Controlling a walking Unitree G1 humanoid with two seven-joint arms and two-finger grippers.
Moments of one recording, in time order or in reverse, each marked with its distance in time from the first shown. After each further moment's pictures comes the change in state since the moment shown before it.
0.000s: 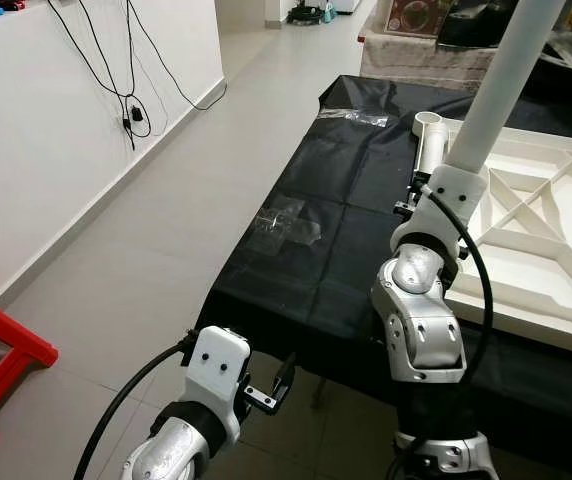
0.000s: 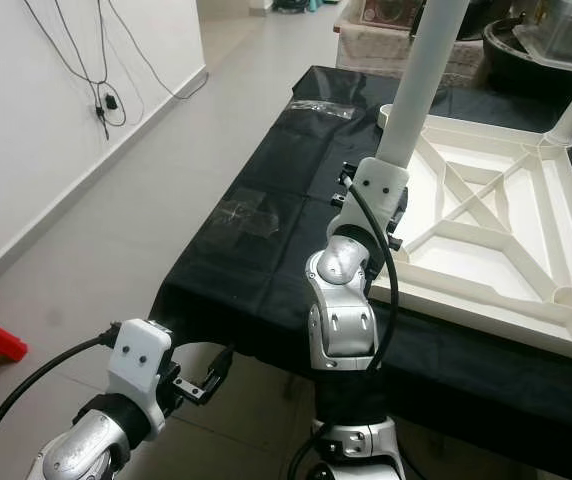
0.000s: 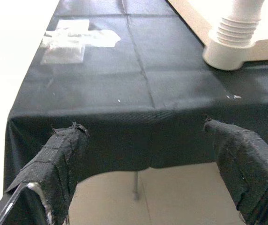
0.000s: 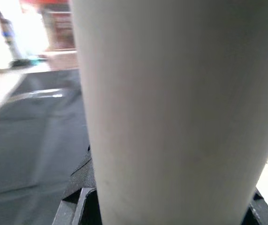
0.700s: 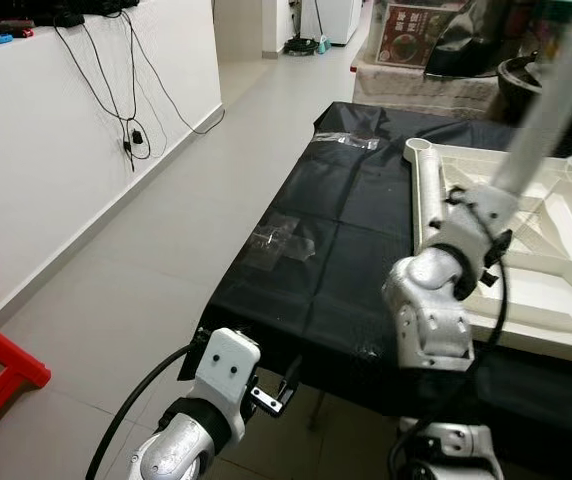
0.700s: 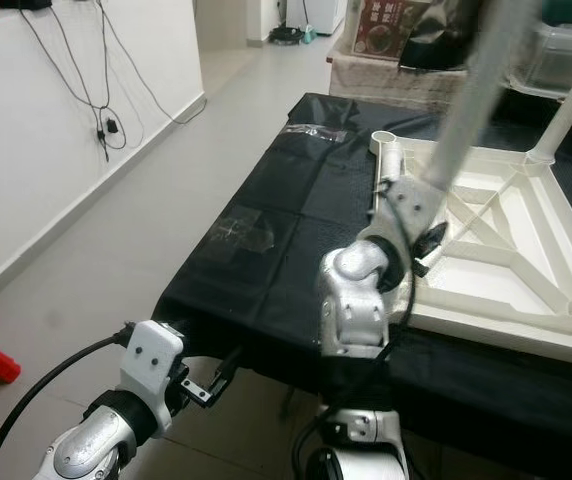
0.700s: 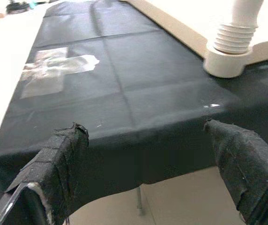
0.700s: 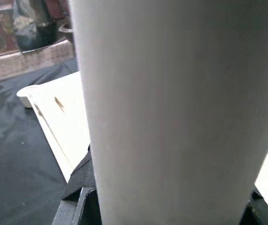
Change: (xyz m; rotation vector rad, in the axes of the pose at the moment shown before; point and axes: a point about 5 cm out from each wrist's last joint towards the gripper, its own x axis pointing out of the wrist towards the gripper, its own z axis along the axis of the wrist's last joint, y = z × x) left arm 0.005 -0.002 -0.006 0.065 -0.012 -0.060; right arm 0.016 -0.012 -0.005 0.100 0.075 -0.150
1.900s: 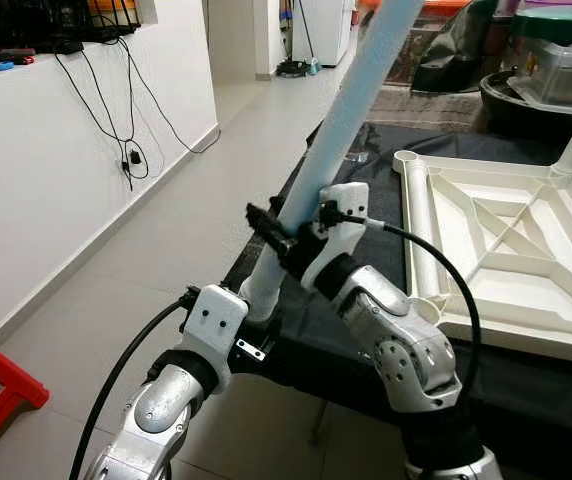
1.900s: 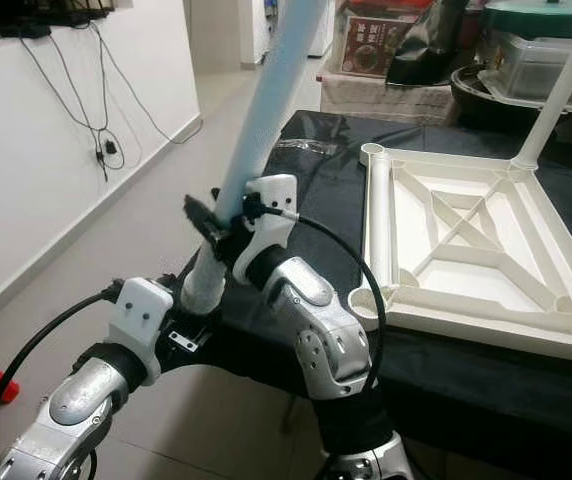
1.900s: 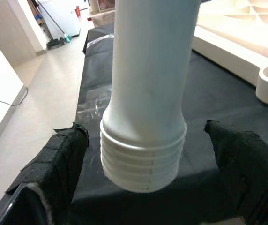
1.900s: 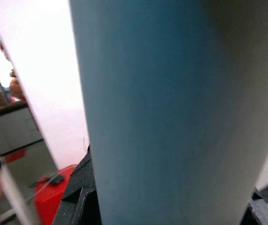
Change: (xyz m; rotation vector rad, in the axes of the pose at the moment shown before) left arm 0.023 0.041 0.028 0.153 -0.065 0.113; right arm -0.104 0.055 0.001 0.195 0.099 1.614
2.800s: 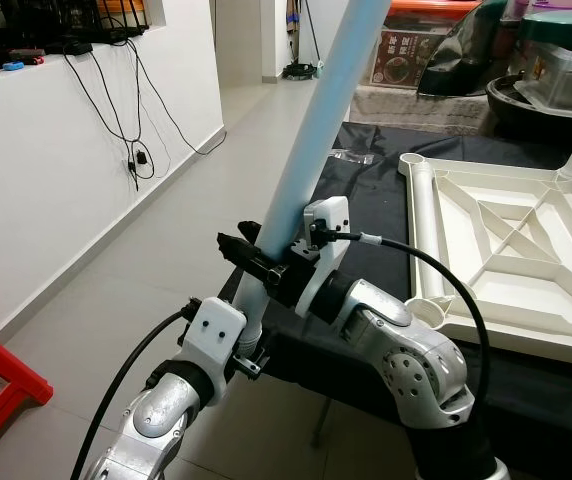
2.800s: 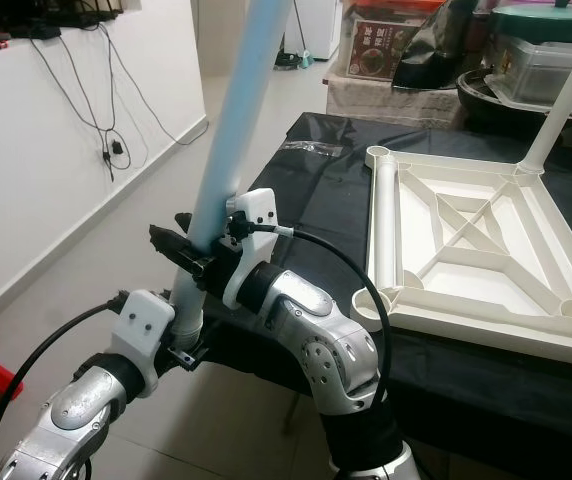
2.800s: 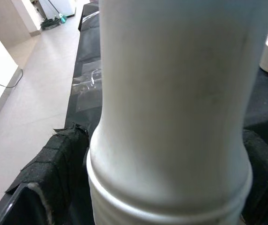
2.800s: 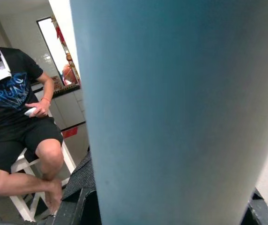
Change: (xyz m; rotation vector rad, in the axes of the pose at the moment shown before) left arm -0.001 -0.003 -0.019 -0.015 0.078 -0.026; right arm -0.008 0.019 -0.005 0.087 0.085 0.179
